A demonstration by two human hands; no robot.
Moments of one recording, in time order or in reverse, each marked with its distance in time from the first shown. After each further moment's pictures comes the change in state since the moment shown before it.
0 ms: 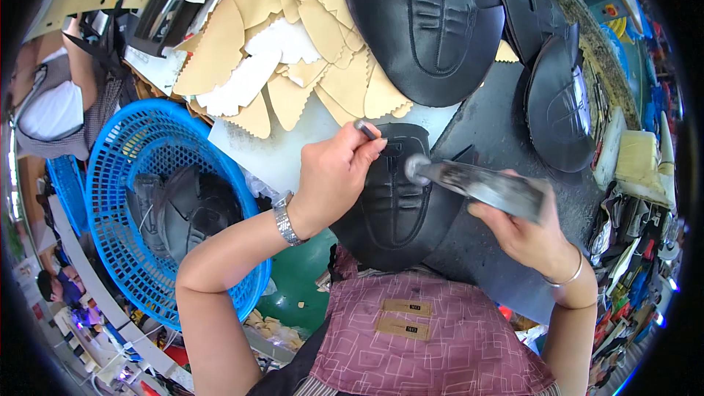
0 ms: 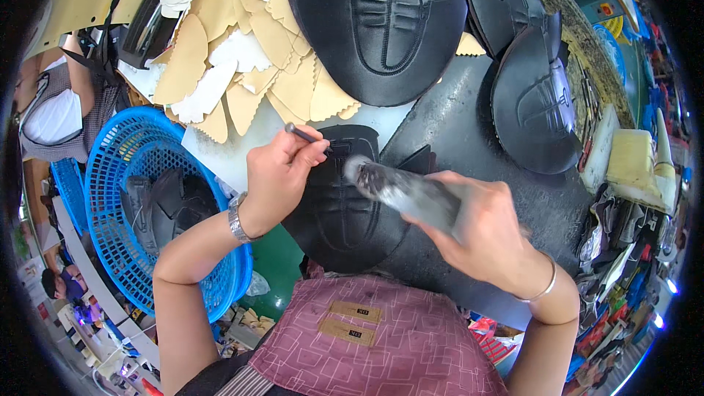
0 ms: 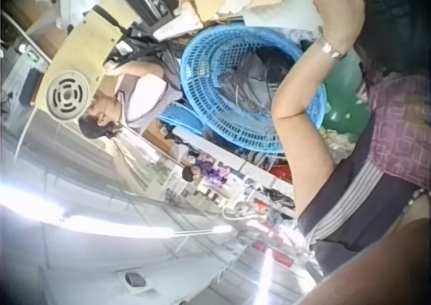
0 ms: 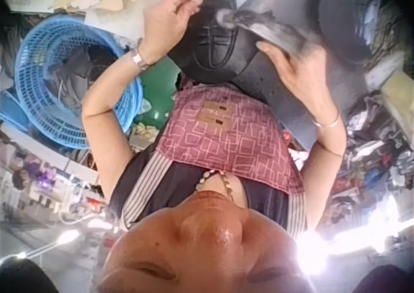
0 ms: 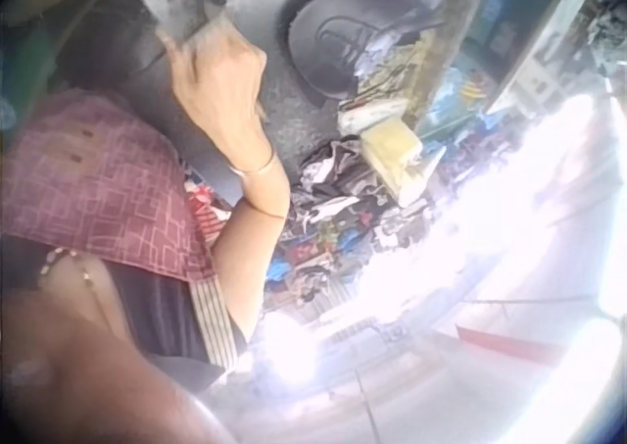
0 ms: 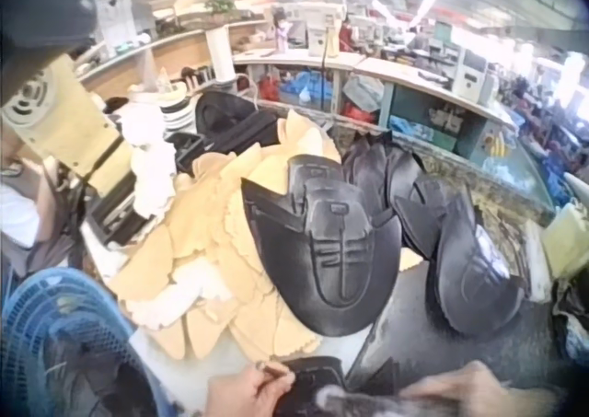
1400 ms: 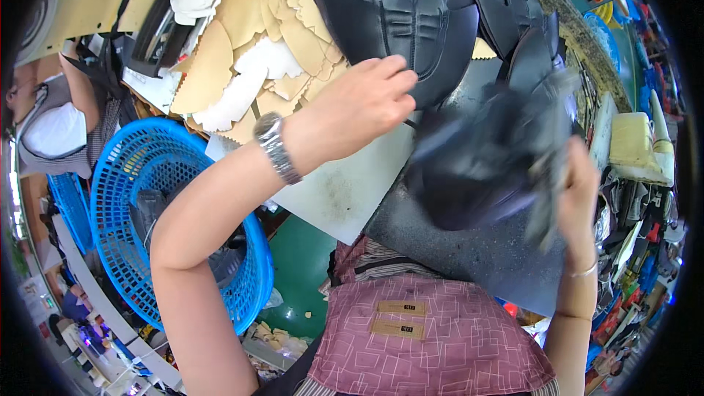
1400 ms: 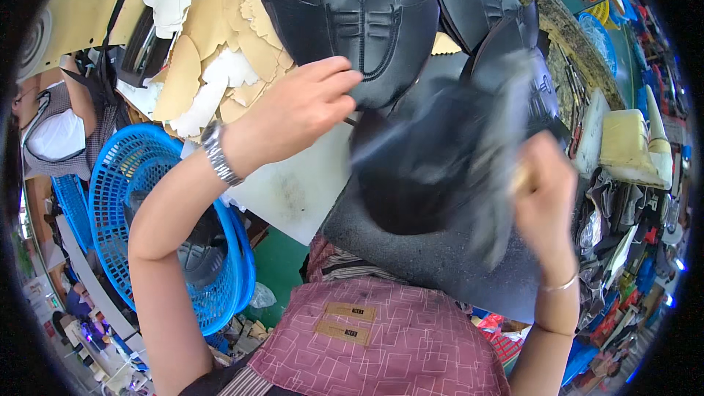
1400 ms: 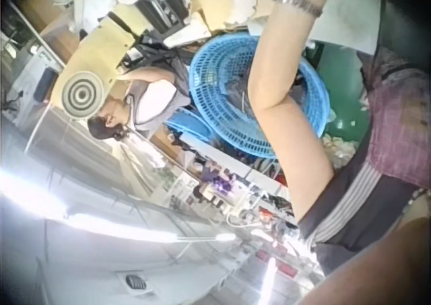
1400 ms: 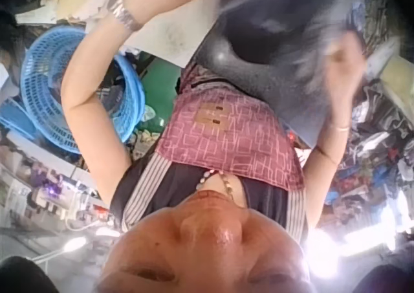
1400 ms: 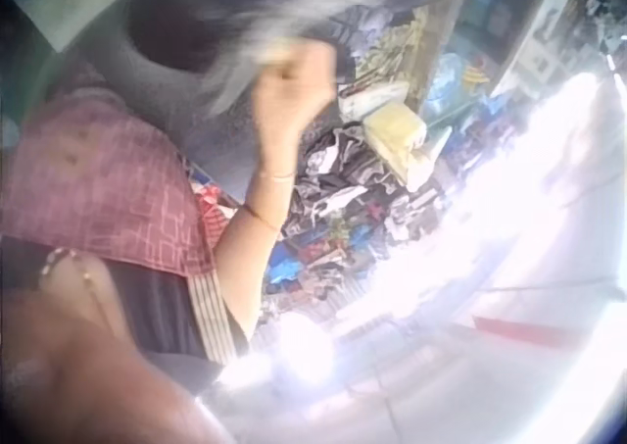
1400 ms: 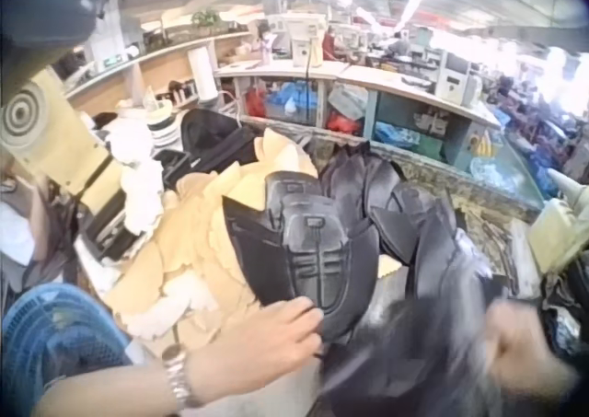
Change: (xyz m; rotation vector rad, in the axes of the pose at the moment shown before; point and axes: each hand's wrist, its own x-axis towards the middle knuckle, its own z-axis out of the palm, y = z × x) left_hand 0.085 0.026 -0.014 0.641 -0.460 0.859; right_hand -0.044 0.047 -0.029 -0.192 0.385 0.261
